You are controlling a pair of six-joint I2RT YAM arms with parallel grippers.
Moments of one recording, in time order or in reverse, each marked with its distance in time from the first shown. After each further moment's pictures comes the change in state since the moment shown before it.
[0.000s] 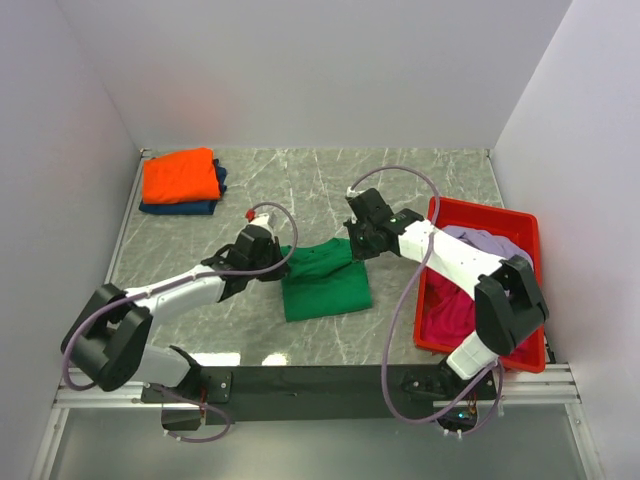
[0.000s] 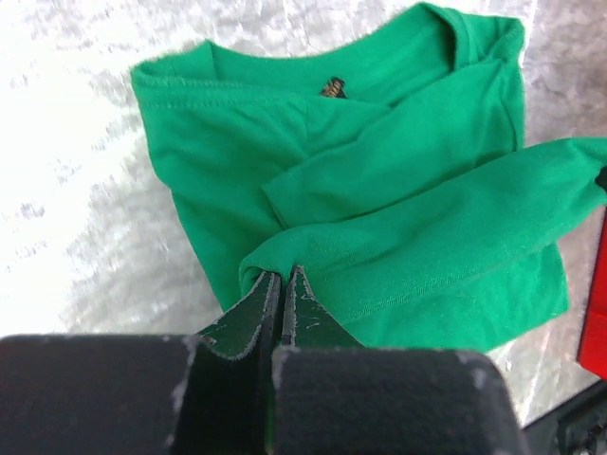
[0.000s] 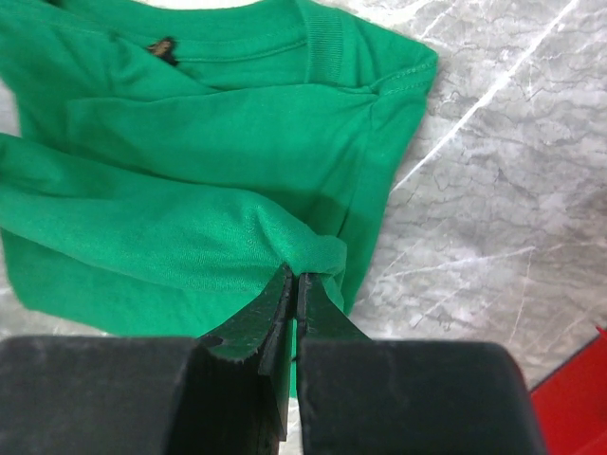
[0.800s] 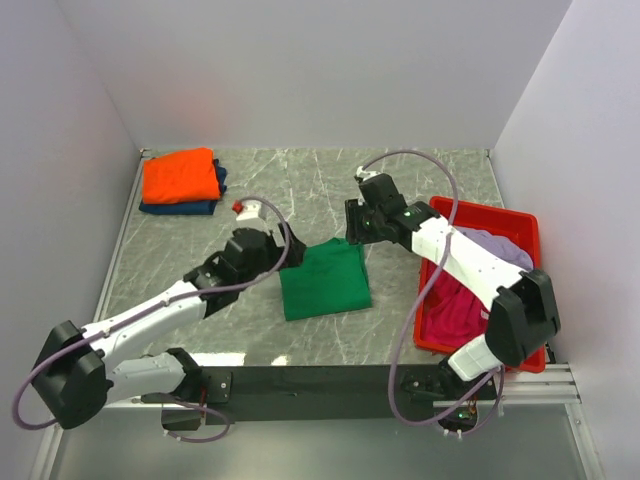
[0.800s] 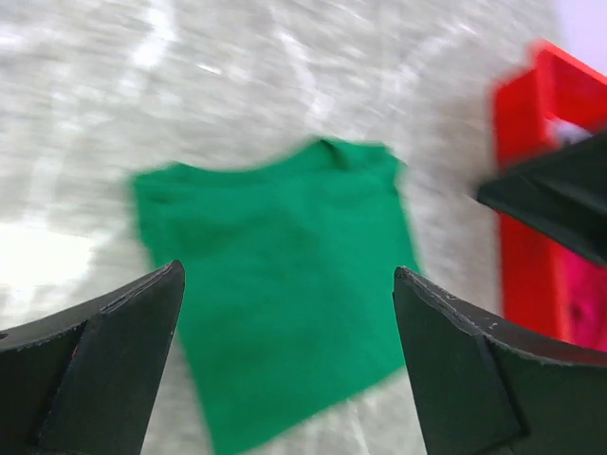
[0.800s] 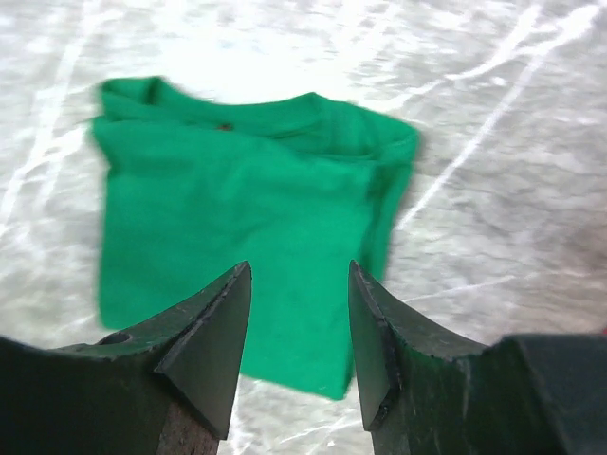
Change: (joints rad) left arm -0.095 -0.216 0.041 -0.008 -0.256 -0.014; right arm -0.037 -0.043 0.069 0.026 0.000 0.030
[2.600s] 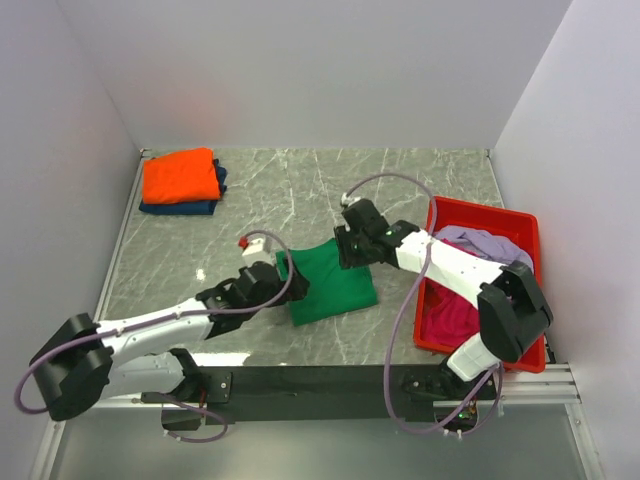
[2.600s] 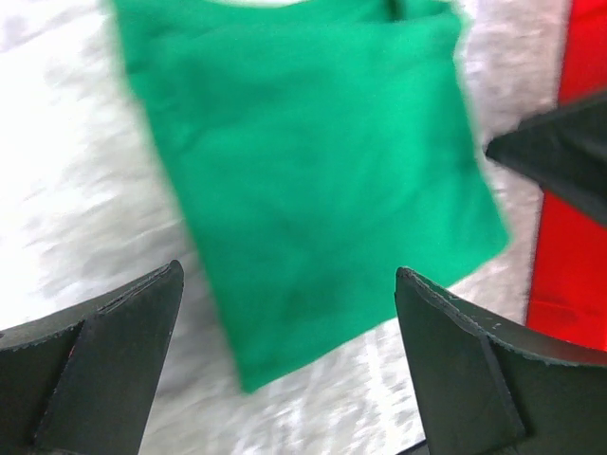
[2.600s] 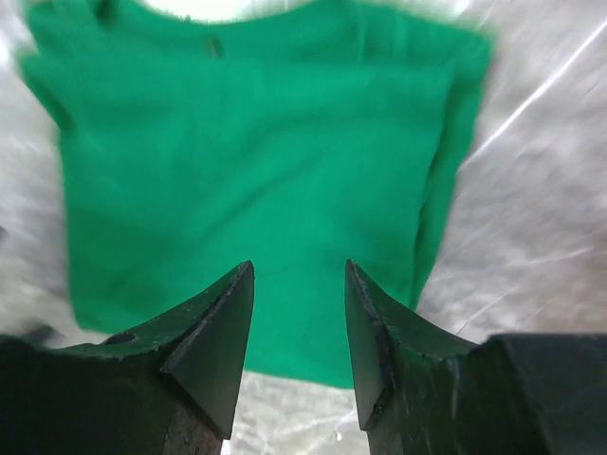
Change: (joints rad) left arm -0.195 0.008 -0.188 0.027 -0.061 -0.259; right arm 0.095 0.013 -0.131 0.065 0.031 0.038
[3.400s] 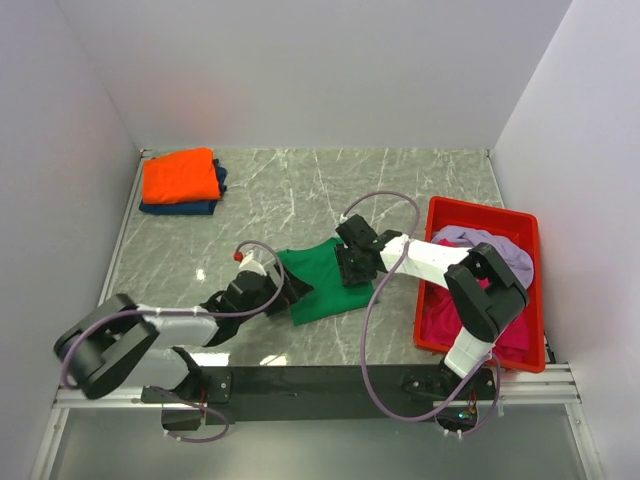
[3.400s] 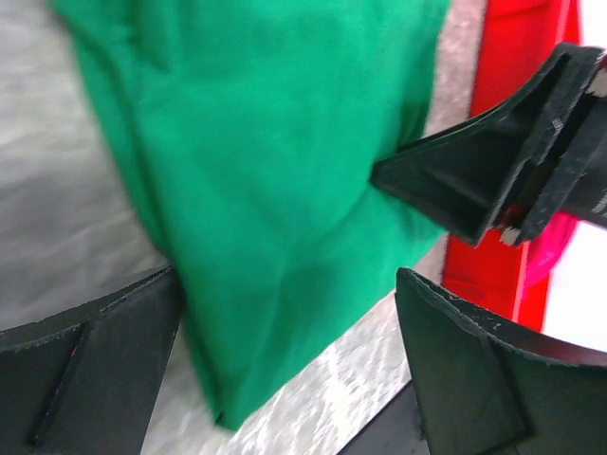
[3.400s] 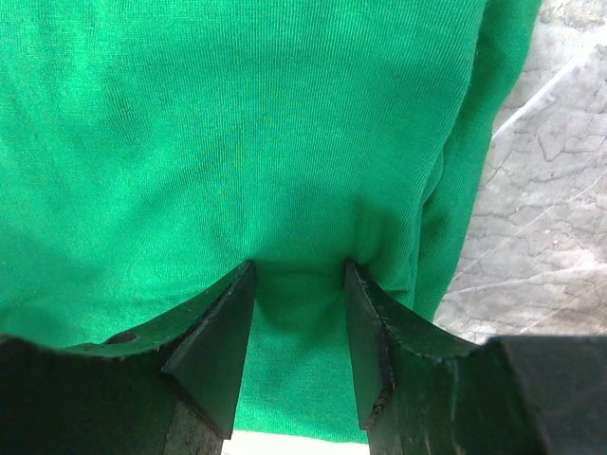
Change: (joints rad) left arm 0.138 0.159 -0.270 0.565 0.297 -0.175; right arm 0.012 0.165 -0.097 0.071 -0.027 0.051
